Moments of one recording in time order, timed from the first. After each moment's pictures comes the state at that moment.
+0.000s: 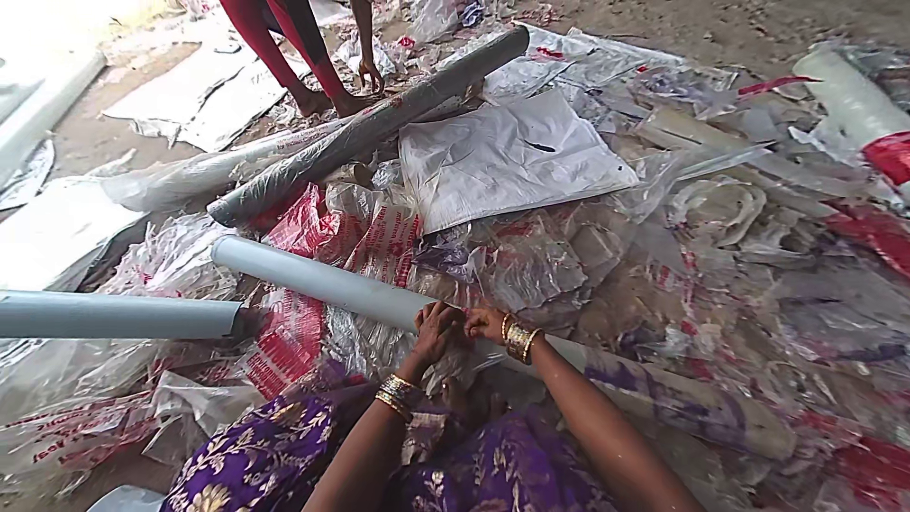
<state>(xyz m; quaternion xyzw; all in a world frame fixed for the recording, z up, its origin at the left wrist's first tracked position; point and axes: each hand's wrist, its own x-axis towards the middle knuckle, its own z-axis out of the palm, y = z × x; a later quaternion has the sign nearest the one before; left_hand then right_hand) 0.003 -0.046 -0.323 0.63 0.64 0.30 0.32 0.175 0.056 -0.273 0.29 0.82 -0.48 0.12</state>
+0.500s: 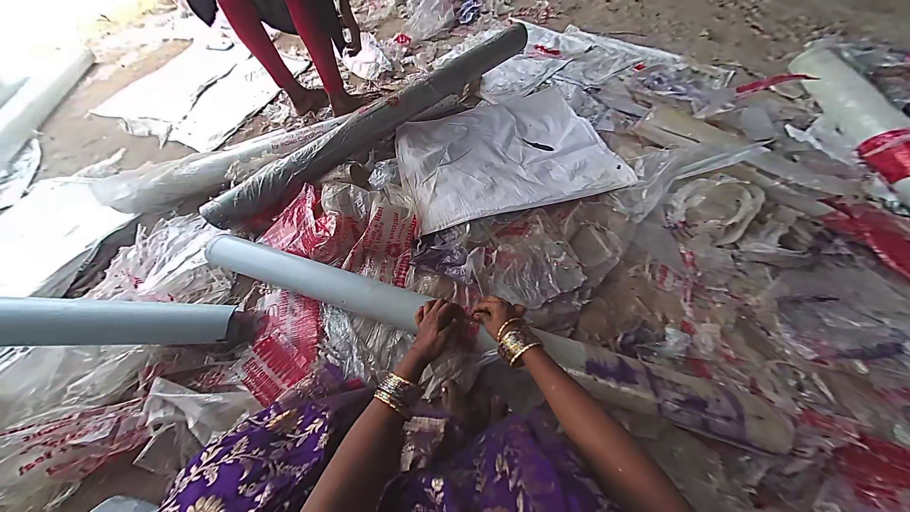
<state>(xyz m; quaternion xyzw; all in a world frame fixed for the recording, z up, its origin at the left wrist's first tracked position) 0.000 -0.035 -0.314 0.62 0.64 0.29 0.34 0.168 0.048 -0.263 0.52 0.76 -0.38 0.08</state>
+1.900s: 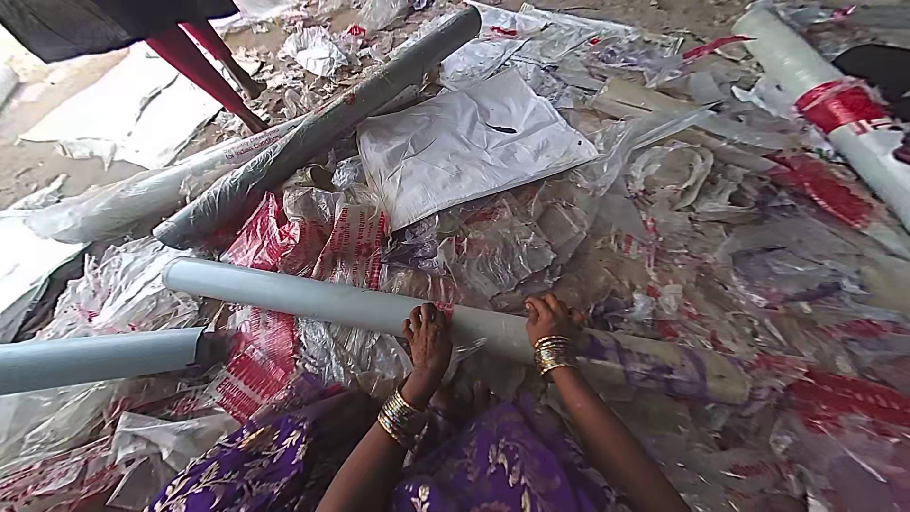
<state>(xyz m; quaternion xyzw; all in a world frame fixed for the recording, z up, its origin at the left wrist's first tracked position) 0.082 -0.050 -0.283 0.58 0.79 0.06 0.19 0.290 0.016 -0.307 0.70 0.67 -0.16 -0.16</state>
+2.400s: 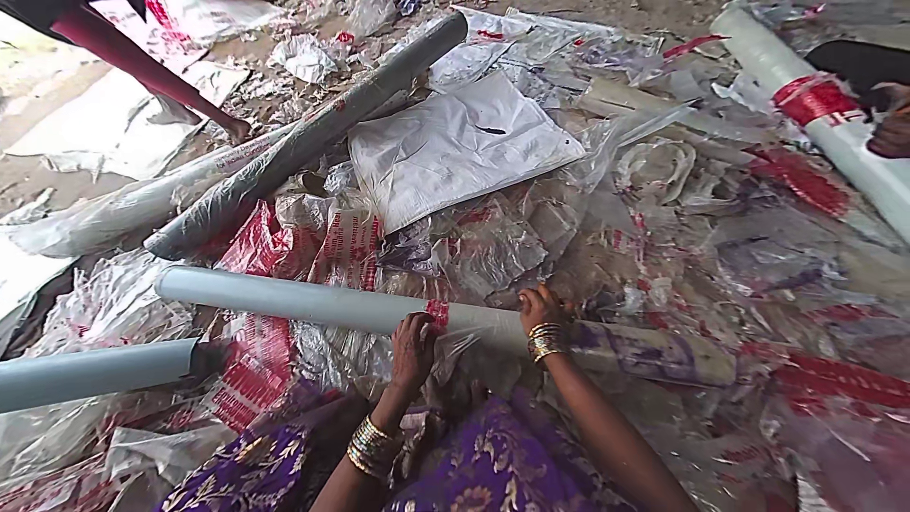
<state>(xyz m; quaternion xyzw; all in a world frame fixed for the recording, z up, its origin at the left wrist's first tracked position) 0.042 -0.074 -0.298 0.64 0.66 0.35 0.19 0.290 0.028 -0.301 0.71 0.67 -0.18 -0.13</state>
